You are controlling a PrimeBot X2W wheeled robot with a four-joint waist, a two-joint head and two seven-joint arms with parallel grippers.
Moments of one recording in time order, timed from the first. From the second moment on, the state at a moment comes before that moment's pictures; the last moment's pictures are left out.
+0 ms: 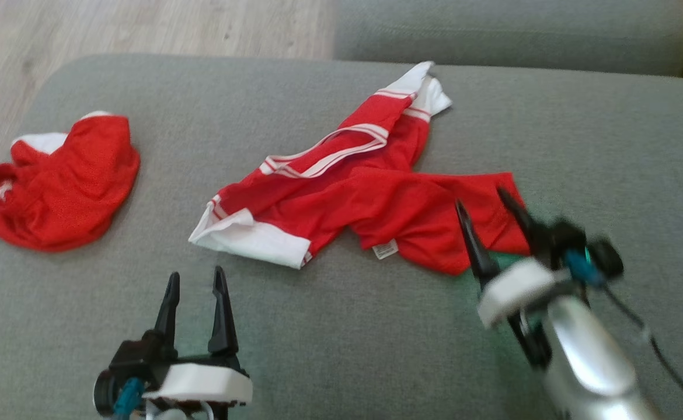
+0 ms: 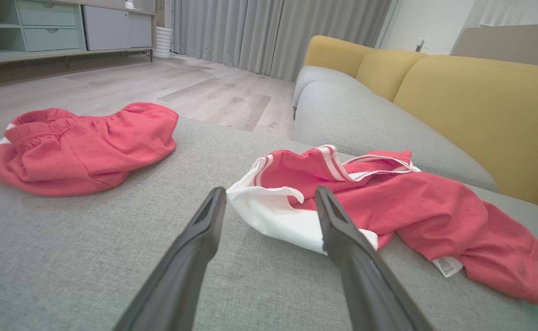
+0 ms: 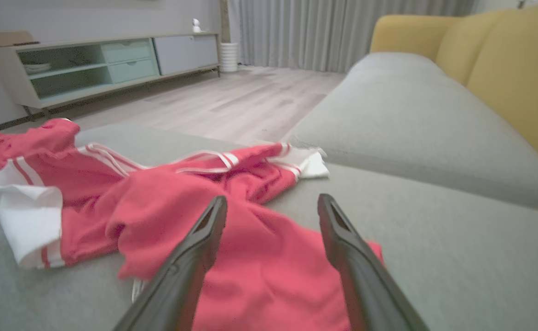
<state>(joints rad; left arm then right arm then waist) -0.04 0.05 -0.23 0.26 -0.35 0.08 -0.25 -0.41 -0.07 0.28 0.64 0.08 0.12 -0.25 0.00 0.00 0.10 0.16</state>
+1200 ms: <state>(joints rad) -0.04 0.05 -0.23 0.28 -0.35 0.07 -0.25 -0.40 -0.08 0.13 0.66 -0.10 0.12 -0.22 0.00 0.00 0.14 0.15</state>
